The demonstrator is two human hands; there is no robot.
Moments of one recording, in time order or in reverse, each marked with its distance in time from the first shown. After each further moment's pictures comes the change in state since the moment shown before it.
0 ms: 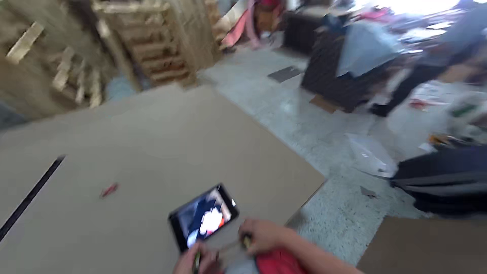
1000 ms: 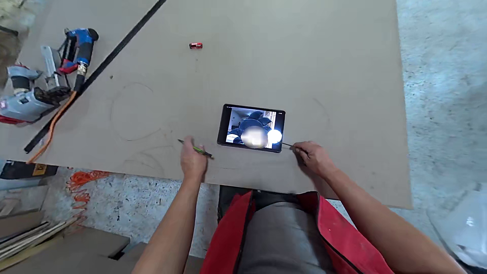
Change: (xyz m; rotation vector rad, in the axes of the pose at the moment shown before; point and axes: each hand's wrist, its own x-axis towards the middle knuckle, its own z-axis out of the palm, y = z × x) left_hand -0.023 -0.125 0.063 0.202 0.837 -0.923; right_hand 0.081 0.156 -0.038 -0.294 0.164 -0.211
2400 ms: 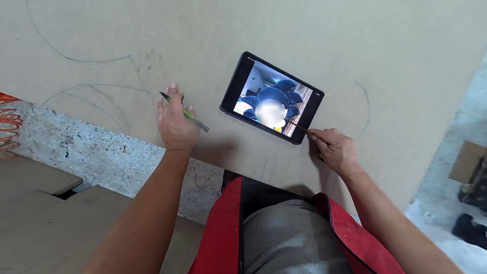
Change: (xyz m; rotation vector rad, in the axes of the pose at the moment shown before) left_hand 0.017 -0.048 0.041 0.051 0.218 0.156; right_hand 0.046 -0.001 0.010 -0.140 -0.046 -0.124
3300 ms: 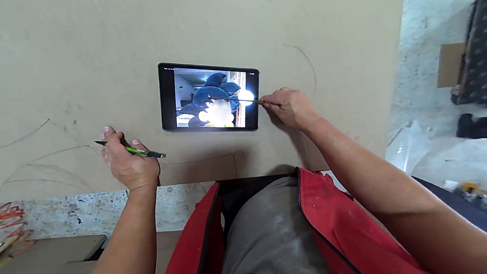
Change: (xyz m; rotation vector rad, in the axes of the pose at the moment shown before) left_hand -0.001 0.005 -0.004 0.023 -0.045 -0.031; right_hand 0.027 0.016 -0.011 0.017 -0.018 0.027
